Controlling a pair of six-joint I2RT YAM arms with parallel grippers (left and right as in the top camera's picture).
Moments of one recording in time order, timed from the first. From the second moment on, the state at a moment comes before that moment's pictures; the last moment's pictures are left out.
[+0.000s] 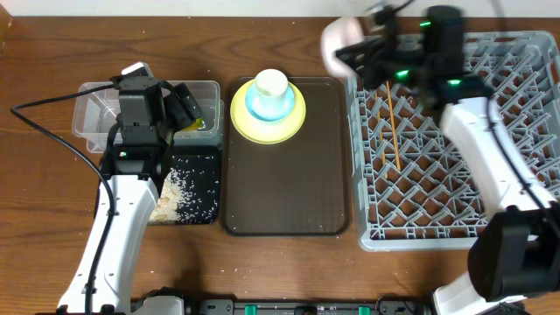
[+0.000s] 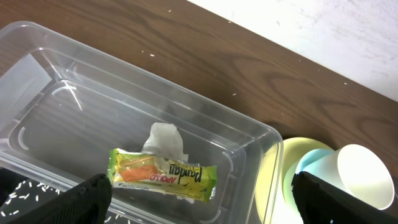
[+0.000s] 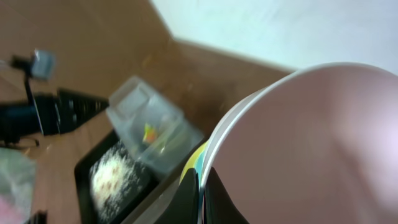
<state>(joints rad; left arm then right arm) 0.00 1.32 0.99 -0.33 -0.14 -0.43 0.09 1.75 1.45 -0.17 -0.94 0.12</state>
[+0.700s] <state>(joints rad) 0.00 1.32 0.99 -0.33 -0.14 -0.43 -0.14 2.06 1.45 0.20 -1.25 0.33</state>
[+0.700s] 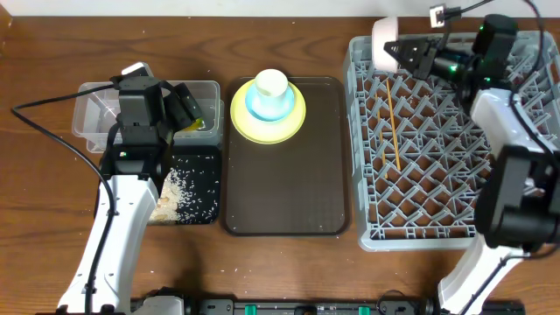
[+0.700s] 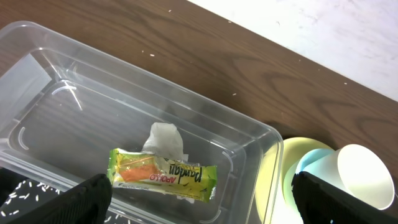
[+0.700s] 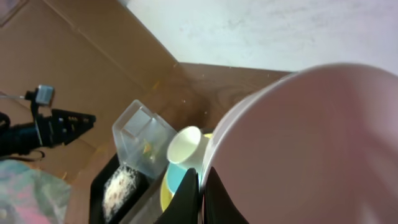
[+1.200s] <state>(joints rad) 0.00 1.32 0.99 -0.33 -0.14 -0.43 -0.24 2.14 1.45 0.21 -1.35 0.48</state>
